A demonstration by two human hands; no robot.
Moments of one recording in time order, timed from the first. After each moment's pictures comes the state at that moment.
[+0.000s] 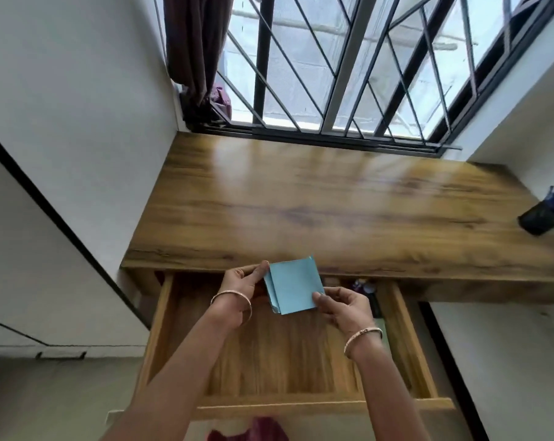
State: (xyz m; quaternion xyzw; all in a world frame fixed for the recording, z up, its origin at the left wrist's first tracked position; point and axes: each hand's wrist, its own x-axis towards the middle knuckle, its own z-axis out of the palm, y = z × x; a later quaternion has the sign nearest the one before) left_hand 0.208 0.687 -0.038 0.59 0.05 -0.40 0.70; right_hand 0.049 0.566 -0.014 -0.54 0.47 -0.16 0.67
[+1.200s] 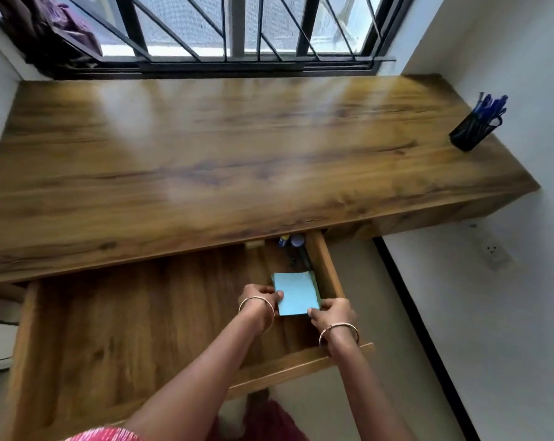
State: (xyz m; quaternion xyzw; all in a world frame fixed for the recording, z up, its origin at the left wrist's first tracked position) left_hand 0.054 0.529 -0.158 0.74 0.08 -0.50 0.45; right_hand -0.077 0.471 -0.112 -0.59 0.70 -0.01 0.40
